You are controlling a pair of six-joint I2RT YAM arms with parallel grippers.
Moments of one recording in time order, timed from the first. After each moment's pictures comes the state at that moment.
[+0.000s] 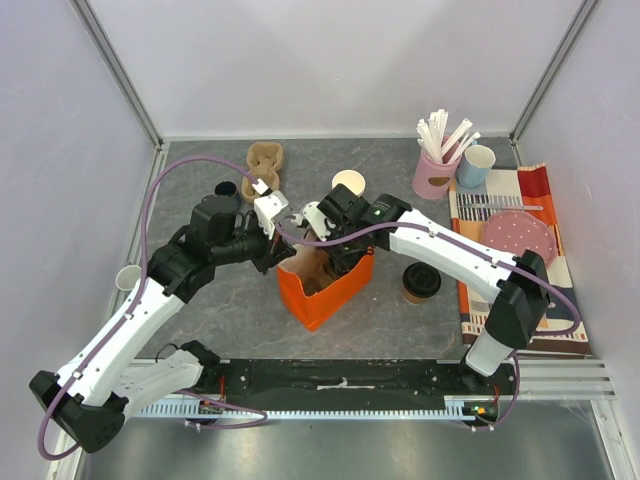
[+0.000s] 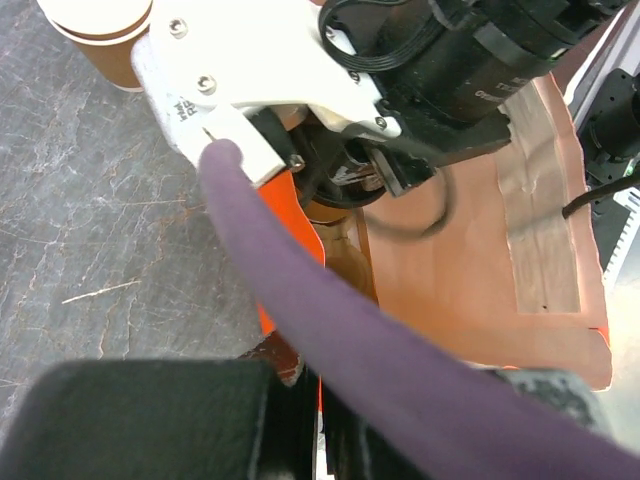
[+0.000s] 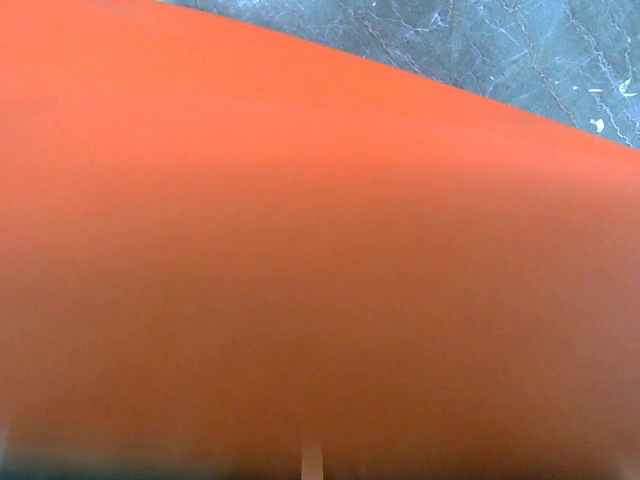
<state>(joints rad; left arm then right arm) -0.58 0.95 1.03 -0.60 0.41 0.09 0.89 1.66 1.53 -0.97 -0.09 -0.12</state>
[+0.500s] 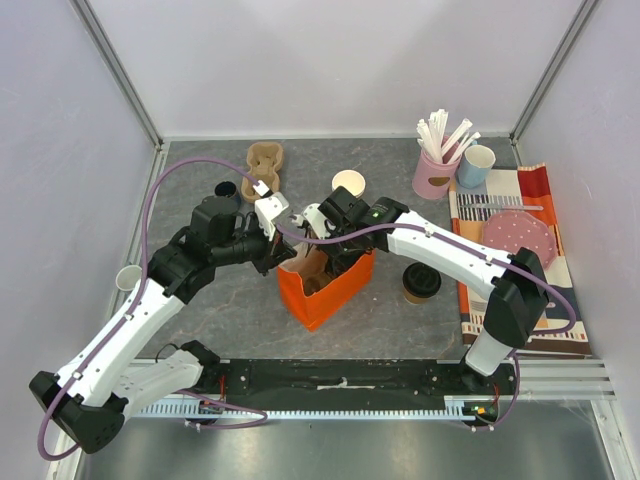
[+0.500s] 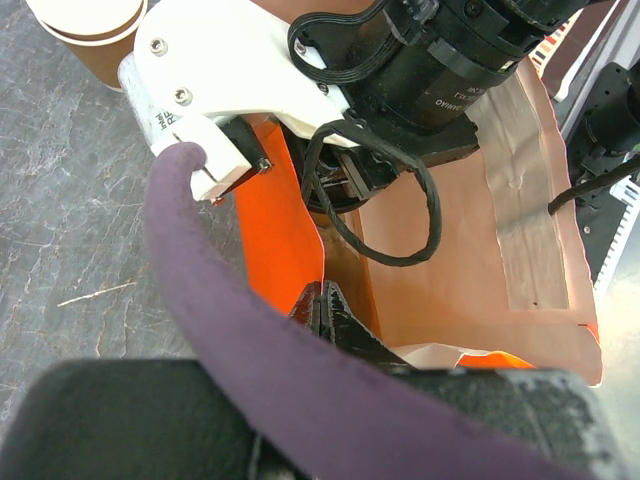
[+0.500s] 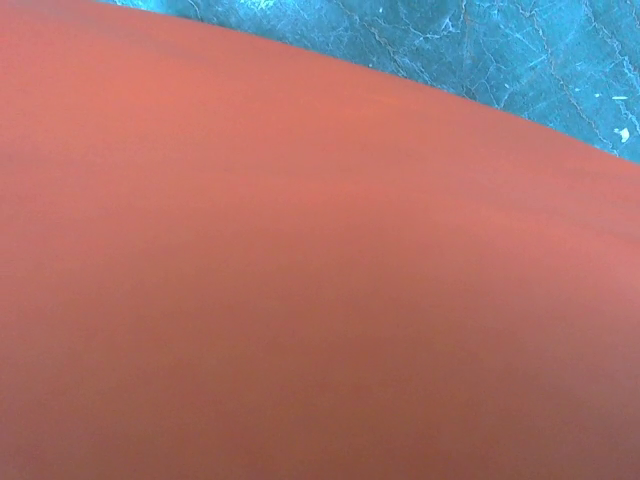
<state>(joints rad) -0.58 0.95 1.03 -0.60 0.43 0.09 0.87 1.68 1.47 -0.90 -0.12 -0.10</state>
